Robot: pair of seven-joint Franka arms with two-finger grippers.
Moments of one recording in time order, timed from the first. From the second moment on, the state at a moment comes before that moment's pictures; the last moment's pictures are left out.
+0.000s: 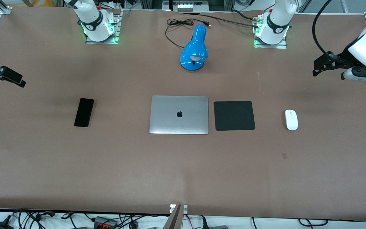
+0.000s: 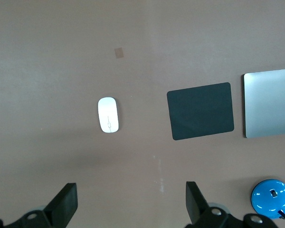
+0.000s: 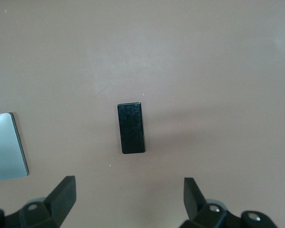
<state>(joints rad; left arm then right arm) 0.01 -0.04 -0.07 -1.64 -0.04 1.57 0.03 -0.16 0.02 0.08 -1.63 -0.01 1.64 0.10</state>
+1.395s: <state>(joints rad) 0.03 0.08 -0.06 -1.63 -0.04 1.44 0.03 -0.14 0.33 0.09 -1.64 -0.01 1.71 0.10</state>
